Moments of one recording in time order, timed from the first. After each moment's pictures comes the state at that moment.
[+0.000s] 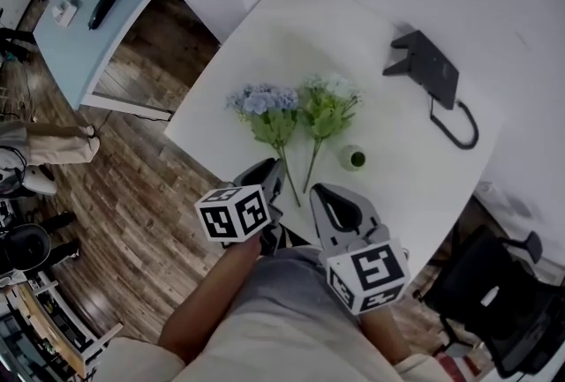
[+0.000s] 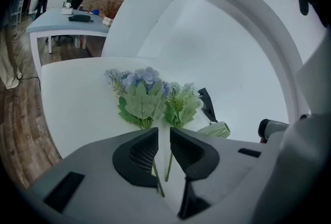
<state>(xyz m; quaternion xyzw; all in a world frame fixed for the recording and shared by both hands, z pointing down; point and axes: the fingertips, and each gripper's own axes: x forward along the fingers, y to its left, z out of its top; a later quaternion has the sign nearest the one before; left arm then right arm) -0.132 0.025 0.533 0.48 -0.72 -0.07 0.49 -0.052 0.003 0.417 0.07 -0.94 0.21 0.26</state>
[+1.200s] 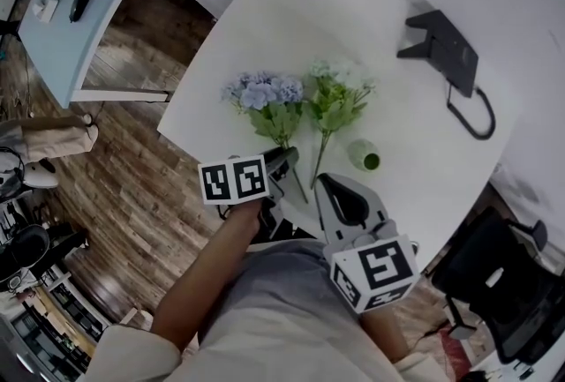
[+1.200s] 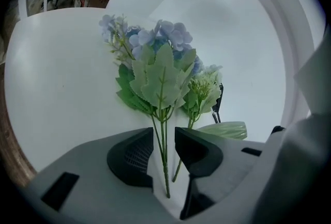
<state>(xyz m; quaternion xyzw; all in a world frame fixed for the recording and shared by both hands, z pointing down) -0.131 0.011 0.597 0.47 -0.61 -0.07 0.63 -0.074 -0.011 0.445 0.09 -0.92 0.26 0.28</state>
